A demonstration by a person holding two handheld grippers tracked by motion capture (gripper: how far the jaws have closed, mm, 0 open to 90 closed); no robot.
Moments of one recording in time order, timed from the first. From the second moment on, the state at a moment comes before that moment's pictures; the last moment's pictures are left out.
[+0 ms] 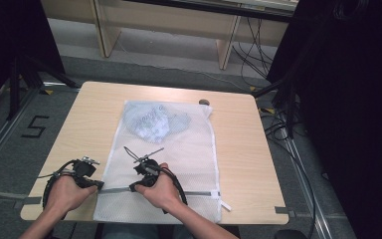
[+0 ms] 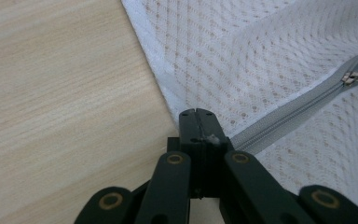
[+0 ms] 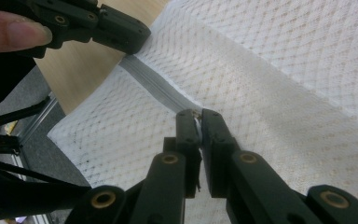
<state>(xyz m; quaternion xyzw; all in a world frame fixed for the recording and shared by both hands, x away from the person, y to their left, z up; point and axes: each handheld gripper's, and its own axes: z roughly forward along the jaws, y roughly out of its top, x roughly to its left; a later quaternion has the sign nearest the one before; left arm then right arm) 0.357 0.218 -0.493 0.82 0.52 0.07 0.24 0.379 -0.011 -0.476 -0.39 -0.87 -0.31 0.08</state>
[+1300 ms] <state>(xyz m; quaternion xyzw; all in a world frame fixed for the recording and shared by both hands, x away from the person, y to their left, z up) 0.356 0.217 -0.493 0.82 0.52 0.06 0.24 0.375 -0.032 -0.468 -0.43 -0.85 -0.28 0.11</state>
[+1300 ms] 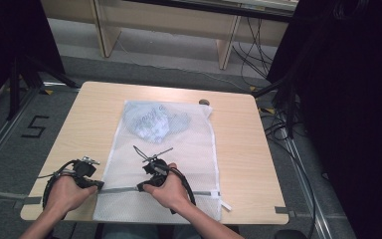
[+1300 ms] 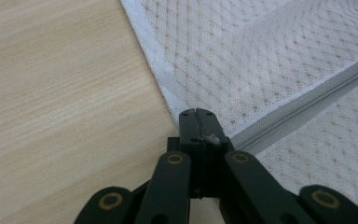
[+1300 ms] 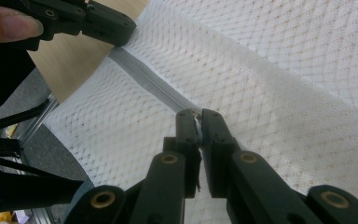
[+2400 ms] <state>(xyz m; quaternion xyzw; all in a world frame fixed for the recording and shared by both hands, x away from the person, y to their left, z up) 0.357 0.217 -0.492 0.82 0.52 0.06 0.23 0.376 -0.055 -0.467 -0.44 -0.84 -0.29 0.10</state>
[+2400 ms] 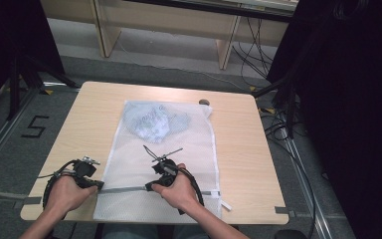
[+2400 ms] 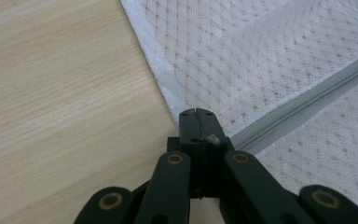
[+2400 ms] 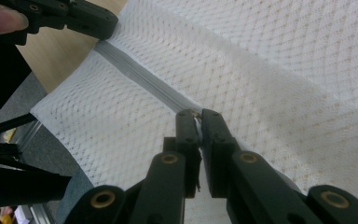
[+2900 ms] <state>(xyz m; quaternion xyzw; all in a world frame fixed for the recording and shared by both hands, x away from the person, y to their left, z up) 0.357 0.217 -0.492 0.82 0.52 0.06 0.23 0.377 -0.063 -0.467 -0.45 -0.85 -0.28 0.09</state>
